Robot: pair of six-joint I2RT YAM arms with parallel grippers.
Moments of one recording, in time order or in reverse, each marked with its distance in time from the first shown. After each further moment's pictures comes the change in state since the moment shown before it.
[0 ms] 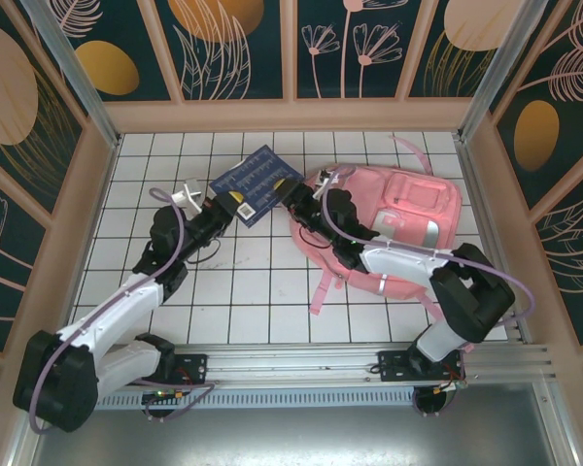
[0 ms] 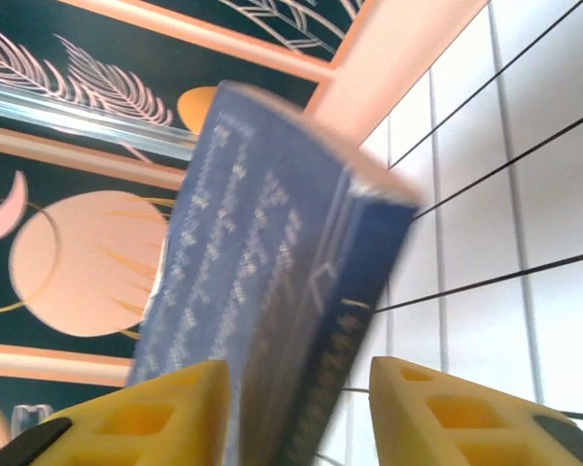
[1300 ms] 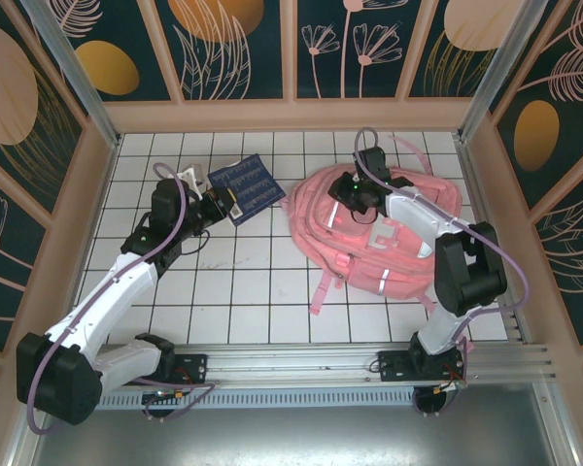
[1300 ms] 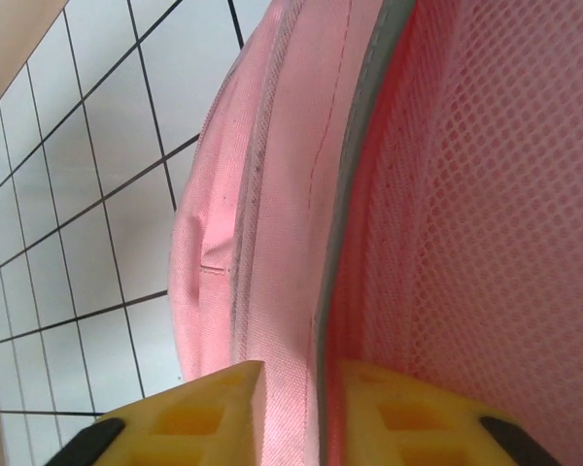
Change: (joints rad) left arm 0.032 0.069 0.290 -0.550 -0.059 0.414; right arm -0.394 0.176 0.358 -0.901 -0.220 -0.416
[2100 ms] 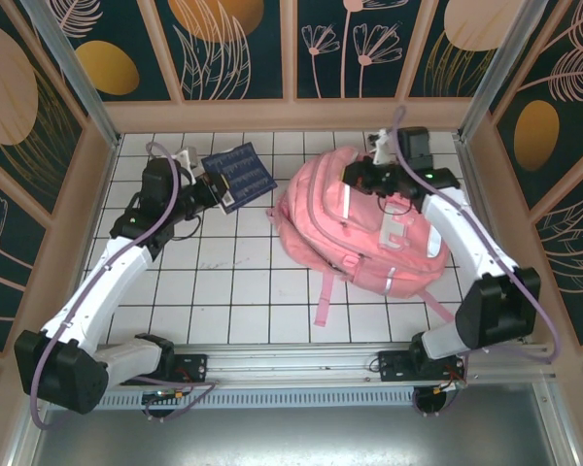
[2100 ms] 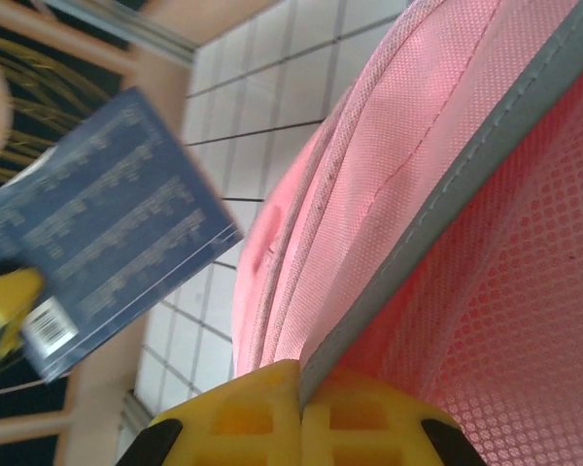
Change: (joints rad) left arm 0.059 0.059 0.223 -0.209 0.014 0.108; right arm -0.143 -0.287 0.091 -0.198 -0.475 -0.293
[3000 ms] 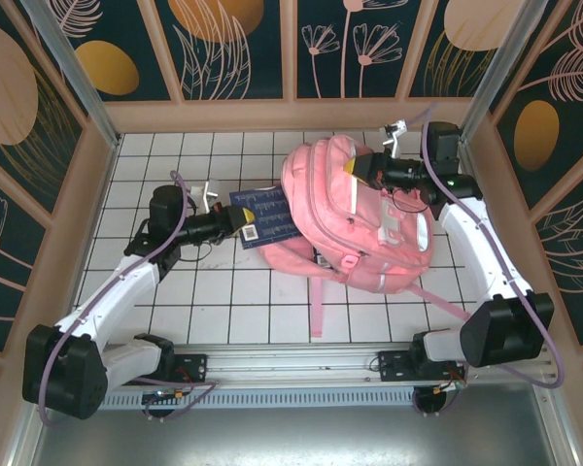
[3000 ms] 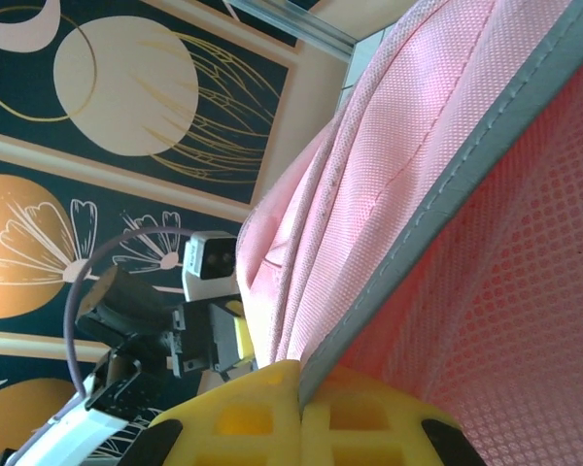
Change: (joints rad) left arm 0.012 -0.030 -0.348 0.386 0.586 -0.292; right arm -0.074 -0.071 -0.027 0.140 -0.310 0.156
